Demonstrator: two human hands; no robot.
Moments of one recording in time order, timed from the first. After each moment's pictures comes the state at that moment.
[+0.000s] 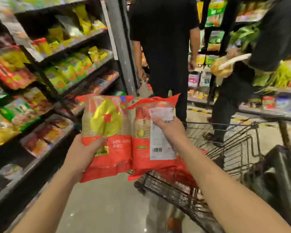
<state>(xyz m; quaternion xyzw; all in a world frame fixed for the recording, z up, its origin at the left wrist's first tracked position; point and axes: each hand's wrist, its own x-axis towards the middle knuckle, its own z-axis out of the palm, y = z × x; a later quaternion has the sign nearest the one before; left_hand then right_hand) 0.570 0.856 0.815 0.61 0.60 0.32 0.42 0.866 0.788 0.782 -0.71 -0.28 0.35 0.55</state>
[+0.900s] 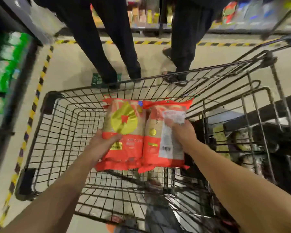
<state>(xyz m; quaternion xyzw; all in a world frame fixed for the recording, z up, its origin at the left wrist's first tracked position) 0.863 0.995 0.444 0.62 0.53 -0.09 0.57 1.085 0.777 0.425 -0.82 0.08 0.38 0.43</state>
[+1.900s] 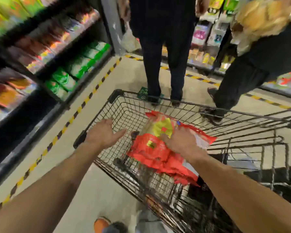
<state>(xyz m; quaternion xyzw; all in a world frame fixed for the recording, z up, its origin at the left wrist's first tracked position) 0.787 0.991 0.579 0.80 0.56 -0.13 0.17 1.029 0.853 0.539 -0.86 -0.45 0.25 -0.04</state>
